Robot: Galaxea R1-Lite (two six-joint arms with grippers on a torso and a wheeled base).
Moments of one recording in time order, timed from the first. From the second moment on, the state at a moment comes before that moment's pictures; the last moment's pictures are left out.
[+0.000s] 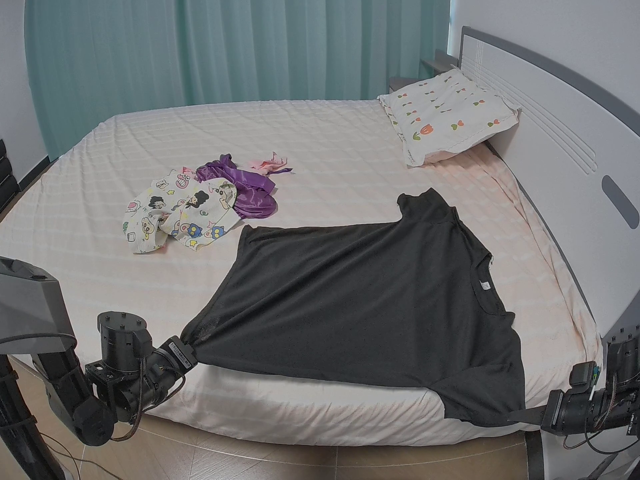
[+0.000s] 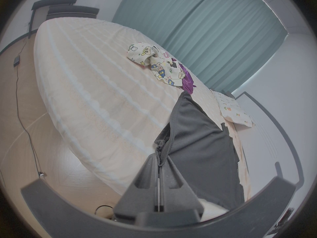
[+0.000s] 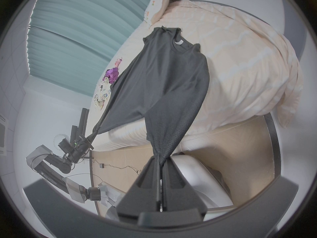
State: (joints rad) left arm -0.32 1.99 -0.18 -1.27 0.17 -0.86; right arm 0.24 1.31 -0.04 -0.49 0.33 0.68
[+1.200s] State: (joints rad) left arm -0.29 2.08 -0.20 -1.35 0.07 -0.79; right arm 0.13 1.33 -0.10 -0.49 0.35 0.66
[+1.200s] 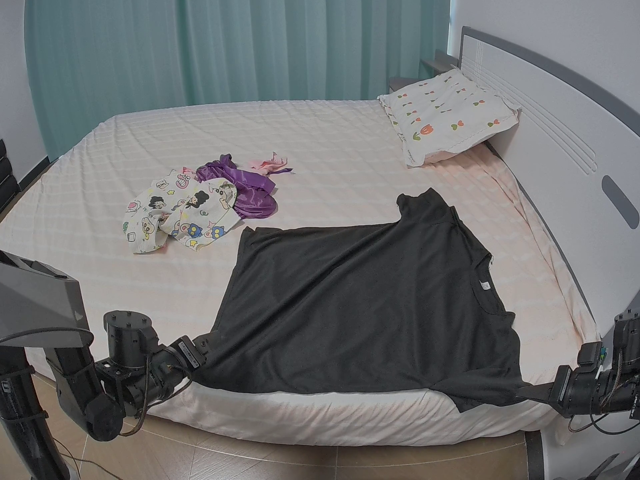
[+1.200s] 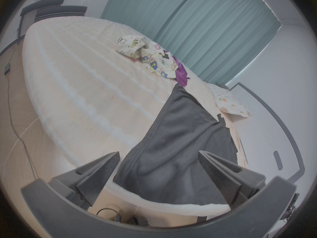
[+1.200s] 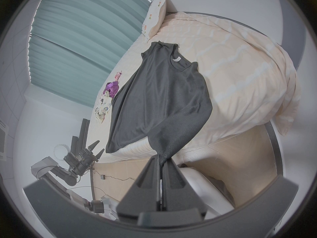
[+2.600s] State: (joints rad) left arm -0.21 2.30 -0.63 -1.23 -0.10 -0.64; right arm 0.12 1.39 -0.10 -0.49 0.36 0.65
